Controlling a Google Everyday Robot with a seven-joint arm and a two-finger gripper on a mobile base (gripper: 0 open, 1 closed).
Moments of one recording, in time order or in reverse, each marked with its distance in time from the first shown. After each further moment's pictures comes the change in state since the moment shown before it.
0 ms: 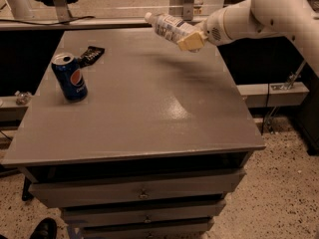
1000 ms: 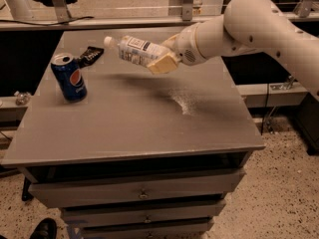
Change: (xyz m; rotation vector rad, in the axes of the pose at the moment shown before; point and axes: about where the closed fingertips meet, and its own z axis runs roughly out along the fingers) arm -0.015 0.127 0.013 -0.186 -0.027 -0.175
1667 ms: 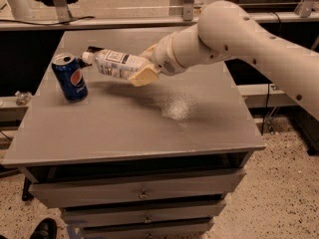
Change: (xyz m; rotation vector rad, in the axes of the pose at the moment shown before) arm -0.014 0.053 0.035 -0.079 0.020 -0.068
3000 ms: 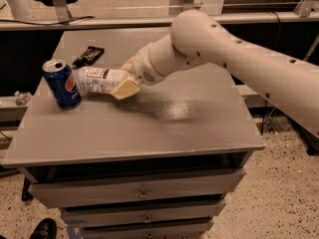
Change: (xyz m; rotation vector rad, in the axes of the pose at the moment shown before) arm -0.009 0.041 0.050 -0.120 0.027 -0.050
